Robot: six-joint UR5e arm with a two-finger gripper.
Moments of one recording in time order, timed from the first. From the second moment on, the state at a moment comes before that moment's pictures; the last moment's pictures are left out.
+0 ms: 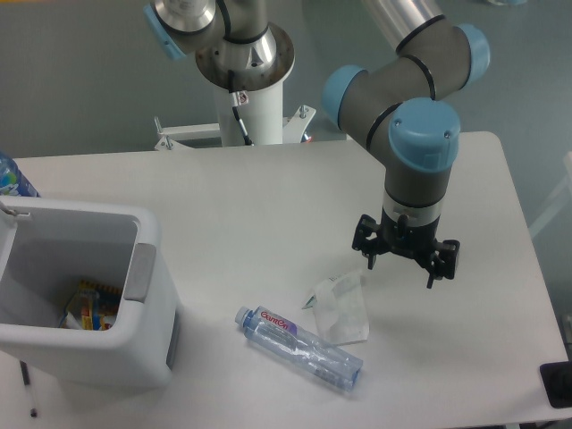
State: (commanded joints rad) arm 2.57 -1.97 -1.50 -1.04 1.54 1.02
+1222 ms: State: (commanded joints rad) arm 2.56 -1.97 -1.64 -0.89 1.54 1.00
